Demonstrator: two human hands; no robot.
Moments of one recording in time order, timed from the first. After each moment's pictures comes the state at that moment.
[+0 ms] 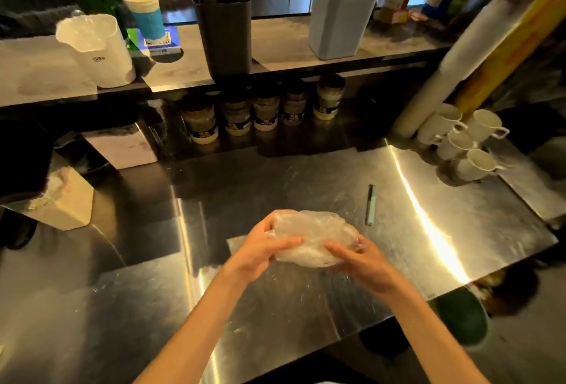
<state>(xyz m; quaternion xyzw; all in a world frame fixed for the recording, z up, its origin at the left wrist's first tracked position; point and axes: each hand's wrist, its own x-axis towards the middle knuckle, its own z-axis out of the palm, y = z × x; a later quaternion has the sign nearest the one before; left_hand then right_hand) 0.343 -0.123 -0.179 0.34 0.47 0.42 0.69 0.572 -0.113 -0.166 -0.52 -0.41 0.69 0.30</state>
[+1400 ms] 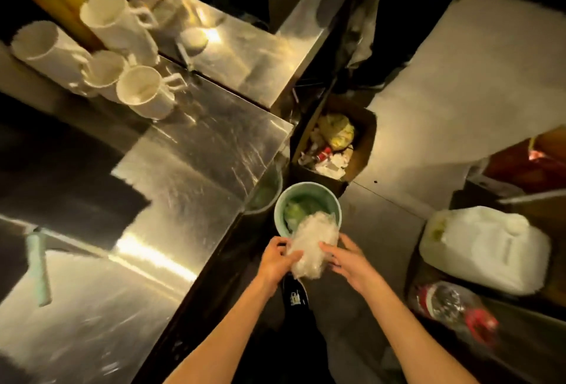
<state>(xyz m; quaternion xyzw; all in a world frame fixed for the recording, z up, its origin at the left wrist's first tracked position) 1.023 -0.094 -0.424 0.46 0.60 0.00 0.66 1.180 -0.186 -0.438 -0.67 0.09 0.62 0.41</state>
